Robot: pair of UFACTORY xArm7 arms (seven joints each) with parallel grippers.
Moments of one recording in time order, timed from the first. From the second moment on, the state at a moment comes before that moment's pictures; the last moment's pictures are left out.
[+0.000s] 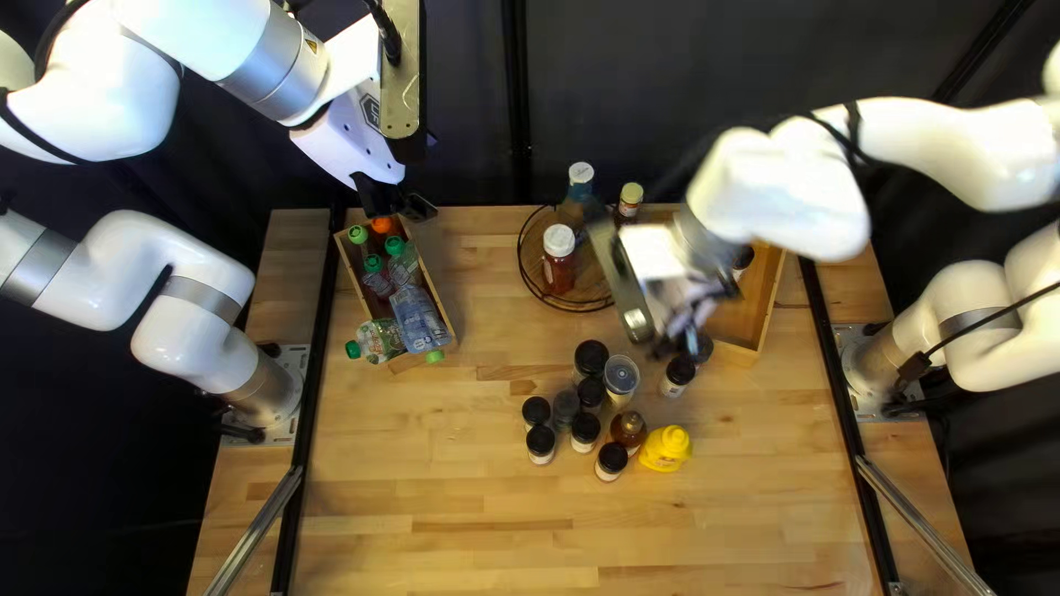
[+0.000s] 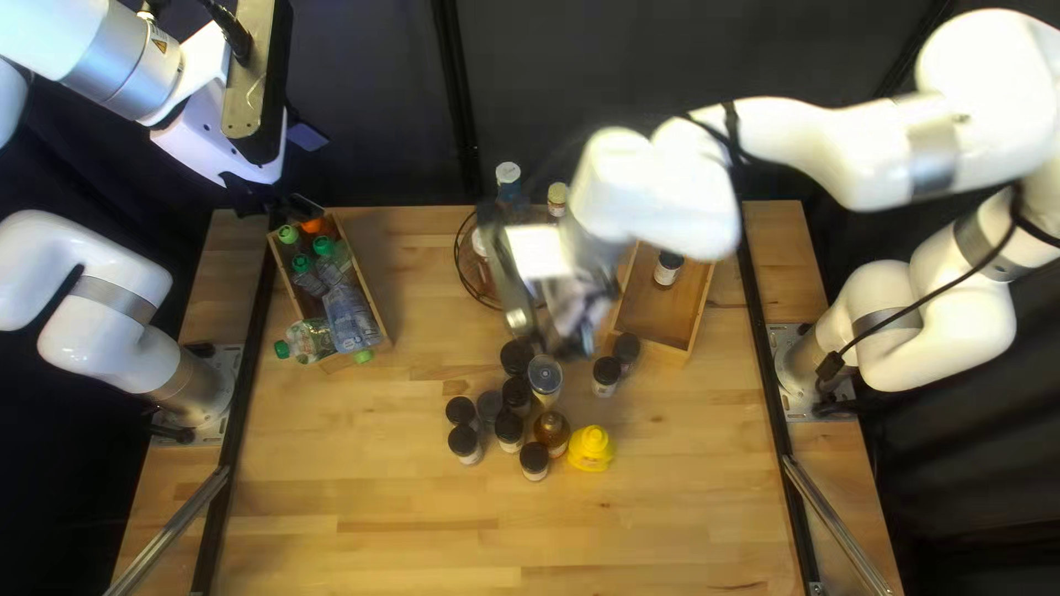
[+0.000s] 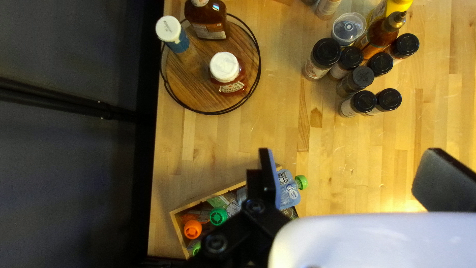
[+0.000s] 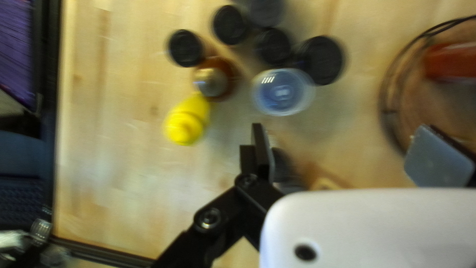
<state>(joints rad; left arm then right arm) -0.31 -0.73 0.28 1.09 0.30 1.31 -0.07 -0.02 -0.40 0.27 0.75 0.15 0.84 0.07</state>
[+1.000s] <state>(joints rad) -0.31 -0.73 0.28 1.09 0.30 1.31 -0.07 -0.07 -0.06 0.44 0.72 -0.09 0.68 0.51</state>
